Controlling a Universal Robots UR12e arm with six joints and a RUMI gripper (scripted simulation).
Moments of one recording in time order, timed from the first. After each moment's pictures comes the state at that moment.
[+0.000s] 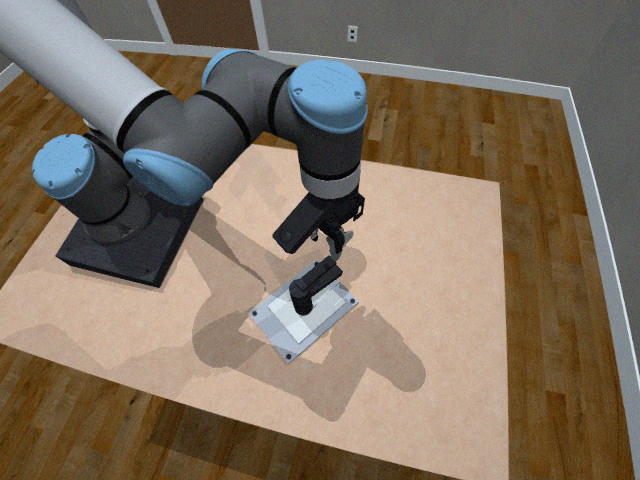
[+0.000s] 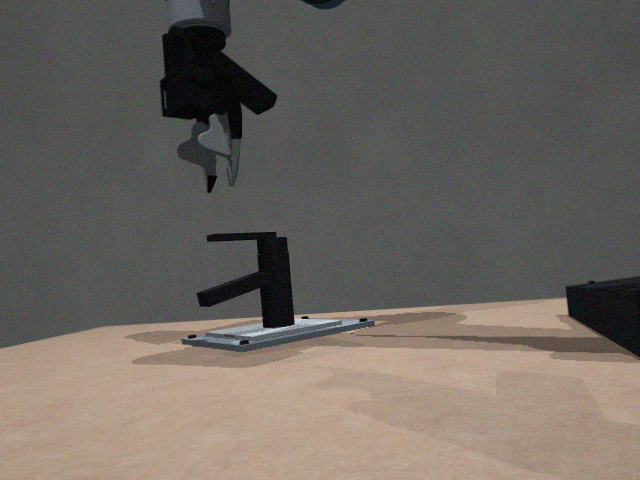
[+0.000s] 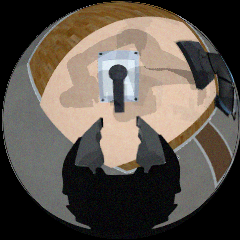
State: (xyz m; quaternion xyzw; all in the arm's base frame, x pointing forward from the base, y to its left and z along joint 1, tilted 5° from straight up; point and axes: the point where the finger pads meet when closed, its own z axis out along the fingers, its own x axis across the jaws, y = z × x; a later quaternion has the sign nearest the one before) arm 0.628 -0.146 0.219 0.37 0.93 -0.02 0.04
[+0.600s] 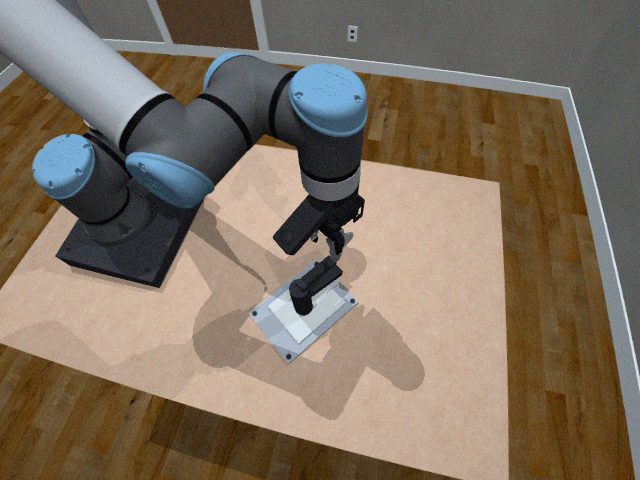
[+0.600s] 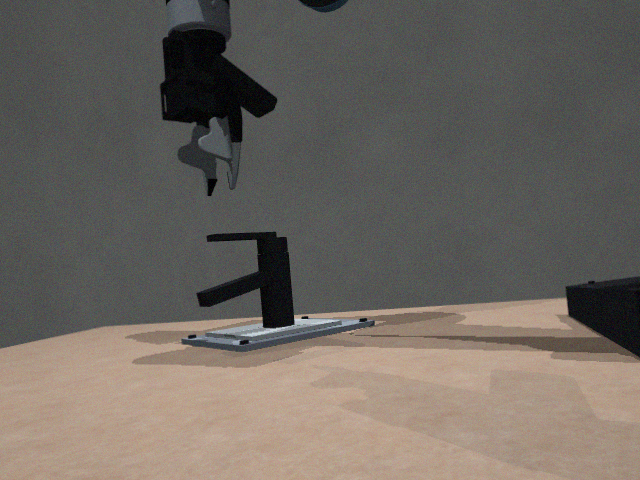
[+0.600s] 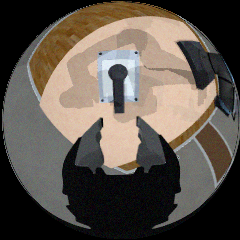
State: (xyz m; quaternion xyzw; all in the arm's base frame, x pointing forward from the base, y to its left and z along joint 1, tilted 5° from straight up) arm 0.628 -0.147 0.214 0.37 0.93 -0.02 0.04
